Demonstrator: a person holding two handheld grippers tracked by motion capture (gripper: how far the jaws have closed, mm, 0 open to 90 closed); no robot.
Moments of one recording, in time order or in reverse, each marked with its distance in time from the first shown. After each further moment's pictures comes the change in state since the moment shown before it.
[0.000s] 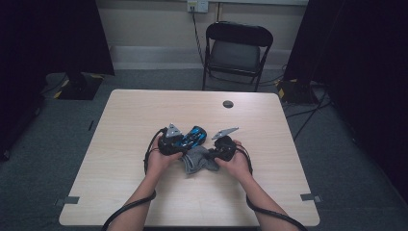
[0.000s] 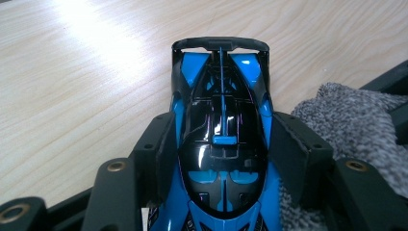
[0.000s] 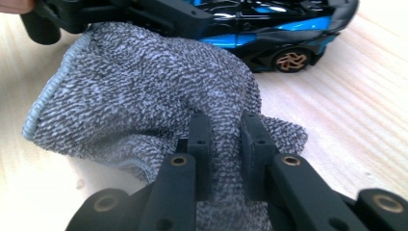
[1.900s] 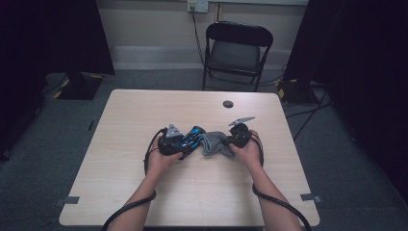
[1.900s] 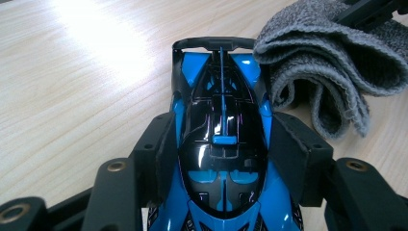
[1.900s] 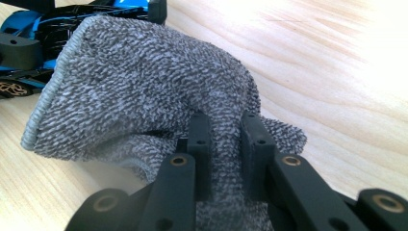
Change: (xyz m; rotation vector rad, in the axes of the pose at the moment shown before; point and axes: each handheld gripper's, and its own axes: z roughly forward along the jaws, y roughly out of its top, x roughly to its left) left arm -0.001 0.000 0.000 0.000 0.000 -0.009; right arm -0.058 0.002 -0.025 -0.006 -0.219 0.119
